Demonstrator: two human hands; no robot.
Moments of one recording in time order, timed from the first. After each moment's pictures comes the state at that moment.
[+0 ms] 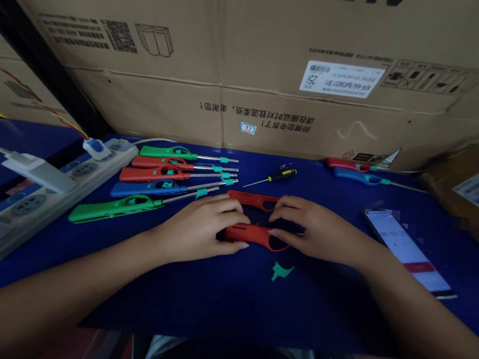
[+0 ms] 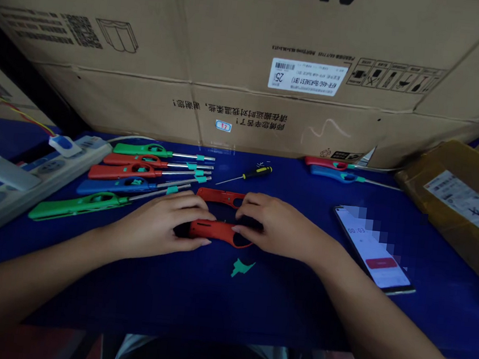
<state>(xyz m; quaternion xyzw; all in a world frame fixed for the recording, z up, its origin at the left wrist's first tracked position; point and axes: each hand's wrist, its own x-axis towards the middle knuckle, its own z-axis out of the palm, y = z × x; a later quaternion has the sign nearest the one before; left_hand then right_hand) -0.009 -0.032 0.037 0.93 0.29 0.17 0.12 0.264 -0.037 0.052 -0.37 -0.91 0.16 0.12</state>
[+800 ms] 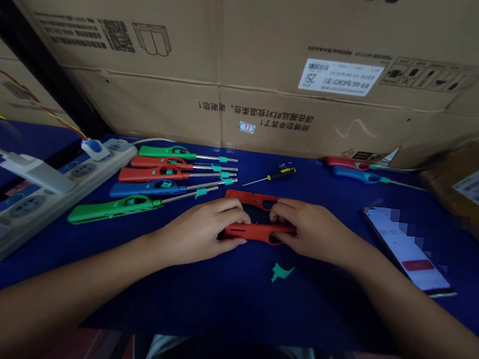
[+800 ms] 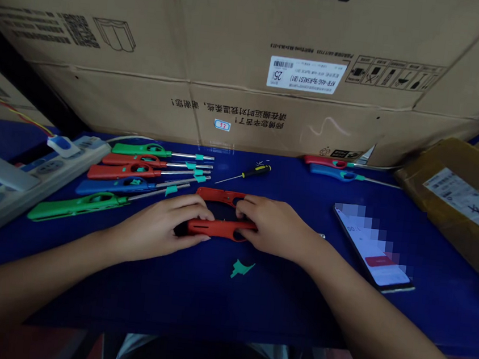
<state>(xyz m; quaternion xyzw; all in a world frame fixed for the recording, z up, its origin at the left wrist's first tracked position) -0.005 -0.038 0.035 0.91 0.31 0.19 0.19 0.257 -0.038 0.047 -0.42 -0.89 0.12 0.09</state>
